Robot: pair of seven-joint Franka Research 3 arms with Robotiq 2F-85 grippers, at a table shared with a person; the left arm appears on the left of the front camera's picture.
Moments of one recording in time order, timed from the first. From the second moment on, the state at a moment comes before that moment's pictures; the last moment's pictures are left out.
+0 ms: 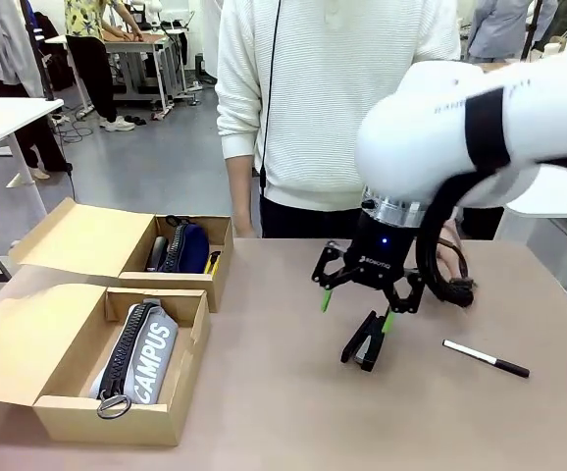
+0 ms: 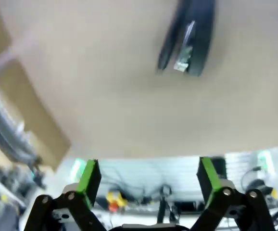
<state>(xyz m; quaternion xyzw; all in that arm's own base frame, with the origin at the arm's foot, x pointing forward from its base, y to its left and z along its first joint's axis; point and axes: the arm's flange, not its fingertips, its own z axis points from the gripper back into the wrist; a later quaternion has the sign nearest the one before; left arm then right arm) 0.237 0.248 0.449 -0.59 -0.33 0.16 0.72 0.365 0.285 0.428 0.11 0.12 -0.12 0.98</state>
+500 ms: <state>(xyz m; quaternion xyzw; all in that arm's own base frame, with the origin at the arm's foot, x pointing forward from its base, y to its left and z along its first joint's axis) 0.237 0.248 0.450 -0.59 -0.33 0.16 0.72 0.192 0.267 0.482 0.04 0.23 0.19 0.95</state>
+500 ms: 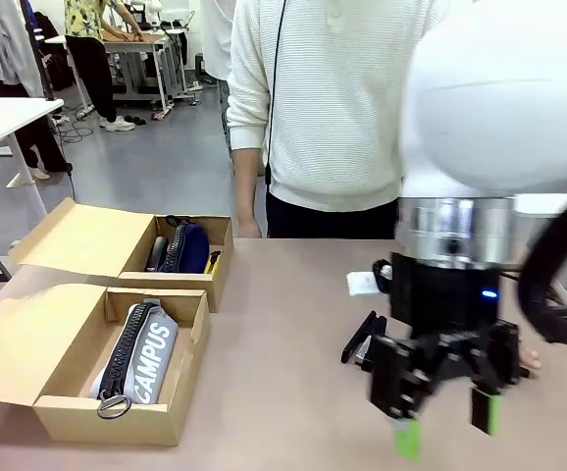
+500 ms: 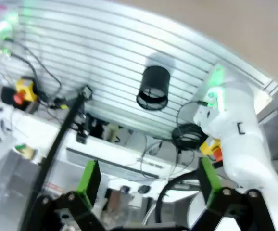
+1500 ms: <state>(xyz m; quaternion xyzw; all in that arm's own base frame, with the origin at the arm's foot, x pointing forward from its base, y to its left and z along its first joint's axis) 0.237 0.248 0.449 -0.59 -0.33 0.16 0.72 0.208 0.107 0.520 0.23 0.06 0.25 0.94</state>
